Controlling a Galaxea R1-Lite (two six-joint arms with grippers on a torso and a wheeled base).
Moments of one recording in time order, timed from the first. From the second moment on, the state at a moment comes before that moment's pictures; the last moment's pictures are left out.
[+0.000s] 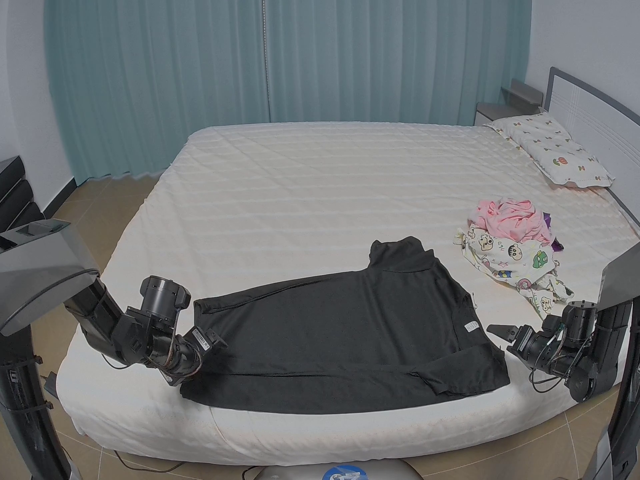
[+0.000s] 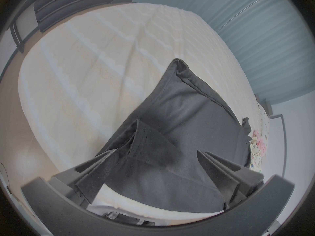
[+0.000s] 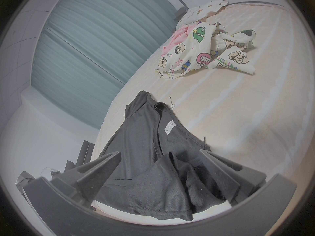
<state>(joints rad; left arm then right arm) -0.21 2.15 -0.76 -0.39 -0.03 -0.95 -0.10 2.31 -0.24 -1.55 0.40 0.64</state>
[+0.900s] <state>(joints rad) -0.11 2.19 -0.86 -0.51 -0.01 -1.20 -0.11 2.30 -0.23 -1.55 0.40 0.64</state>
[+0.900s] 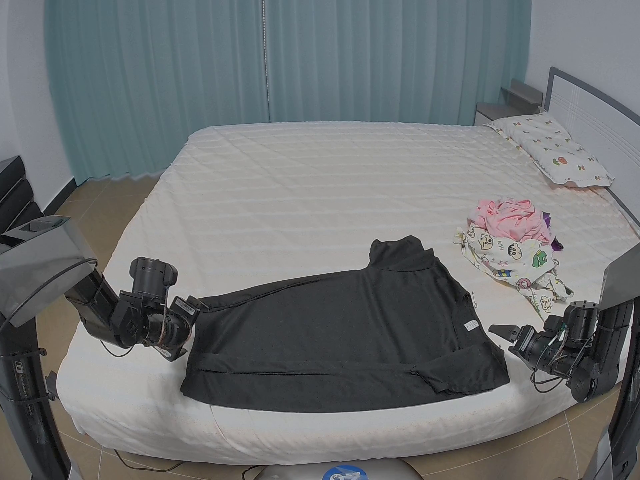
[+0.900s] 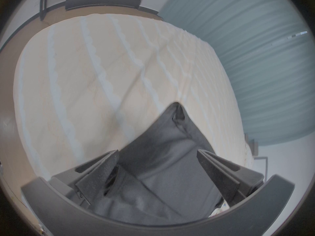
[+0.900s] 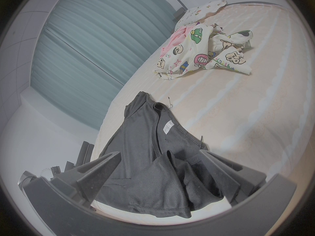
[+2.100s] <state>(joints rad) -0.39 2.13 -0.66 -0.53 0.10 -1.17 -0.11 2.29 -0.20 -1.55 0.40 0.64</state>
